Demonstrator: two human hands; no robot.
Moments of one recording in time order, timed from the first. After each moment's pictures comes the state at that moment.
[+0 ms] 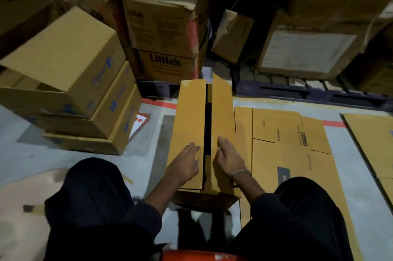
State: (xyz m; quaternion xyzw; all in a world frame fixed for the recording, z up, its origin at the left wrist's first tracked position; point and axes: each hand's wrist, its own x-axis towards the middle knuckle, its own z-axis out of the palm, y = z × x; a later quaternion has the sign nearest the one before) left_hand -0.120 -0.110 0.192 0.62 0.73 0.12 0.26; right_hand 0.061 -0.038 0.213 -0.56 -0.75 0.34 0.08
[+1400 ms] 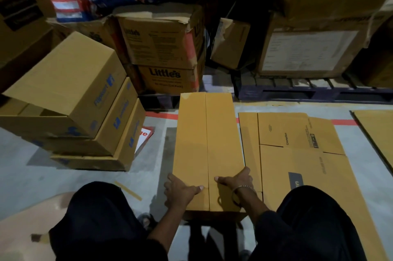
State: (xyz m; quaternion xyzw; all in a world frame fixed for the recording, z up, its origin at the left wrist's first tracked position) left_hand -0.114 -0.133 0.192 0.23 0.90 0.16 0.35; right_hand 0.057 -0.042 0.180 -0.76 -0.45 0.47 0.03
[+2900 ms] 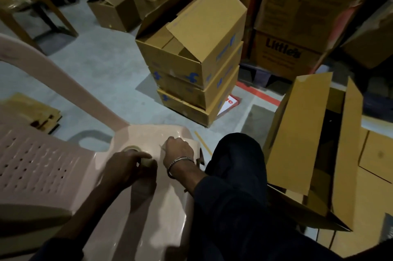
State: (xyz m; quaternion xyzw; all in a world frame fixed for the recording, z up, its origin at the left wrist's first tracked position) left_hand -0.427 -0.484 0.286 0.46 0.88 0.08 0.06; right_hand -0.332 -0.310 0.287 -0.28 -0.91 0.29 -0.08
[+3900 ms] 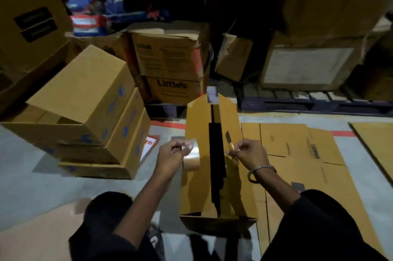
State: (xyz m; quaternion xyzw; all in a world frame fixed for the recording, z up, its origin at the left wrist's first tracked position) left_hand -0.180 -0.115 0.343 0.33 0.68 0.52 0.41; right_hand 0.047 -0.011 0.327 -0.63 -0.63 0.40 0.22
